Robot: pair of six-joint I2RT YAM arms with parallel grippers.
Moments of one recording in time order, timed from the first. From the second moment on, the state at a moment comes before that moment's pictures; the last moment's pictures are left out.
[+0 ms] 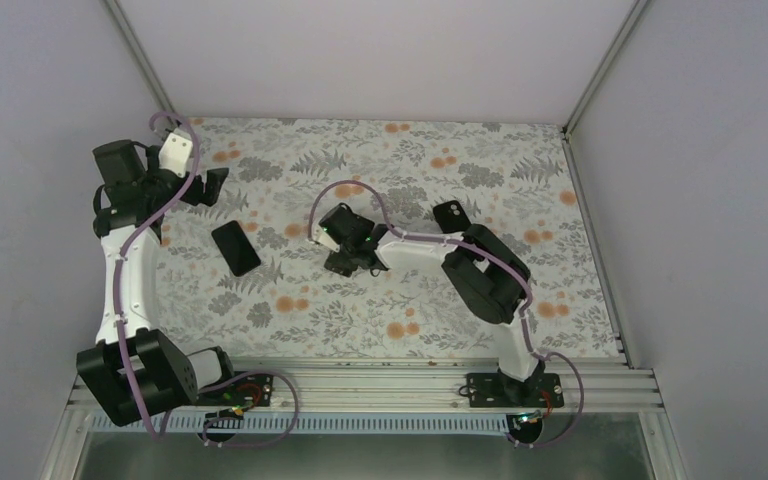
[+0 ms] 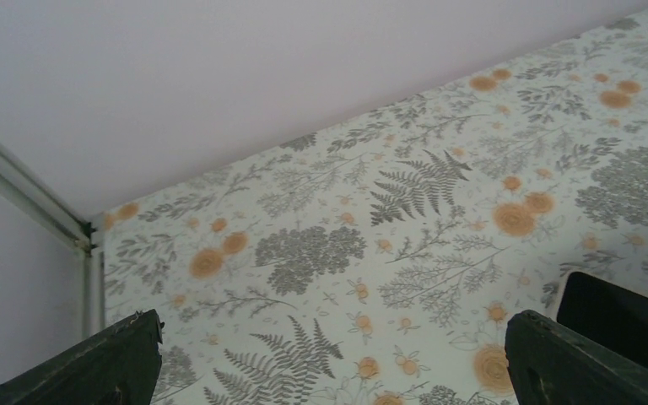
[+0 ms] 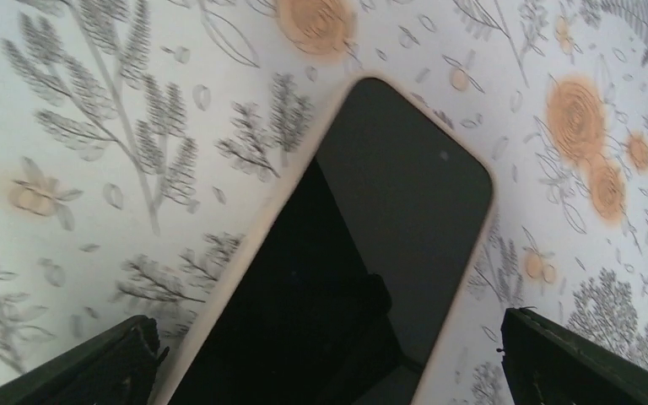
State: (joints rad) left arm 0.34 1.20 1.10 -0.41 0.59 0.44; right arm 0.94 2.07 1.36 -0.25 0.28 -0.40
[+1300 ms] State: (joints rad) left arm 0.38 1.33 1.14 -0.61 0.85 0.55; right arm 0.65 2.19 1.60 -0.66 -0.18 -0.56
